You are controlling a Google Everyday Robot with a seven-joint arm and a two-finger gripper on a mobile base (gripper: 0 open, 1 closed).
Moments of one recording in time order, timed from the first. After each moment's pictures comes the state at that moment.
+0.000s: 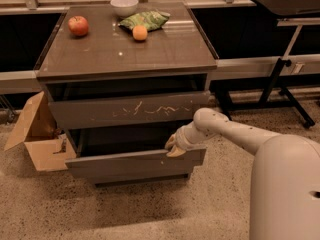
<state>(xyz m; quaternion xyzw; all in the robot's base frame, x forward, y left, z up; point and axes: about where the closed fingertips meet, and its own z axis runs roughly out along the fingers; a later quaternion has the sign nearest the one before) 0.675 -0.063 0.452 -0.75 0.59 0.11 0.27</state>
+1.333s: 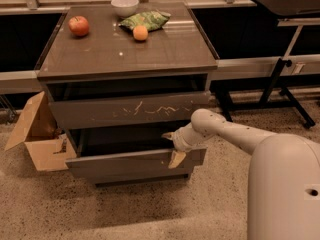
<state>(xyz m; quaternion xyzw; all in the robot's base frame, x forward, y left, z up) 0.670 -0.061 0.446 -0.76 0.59 0.12 0.26</state>
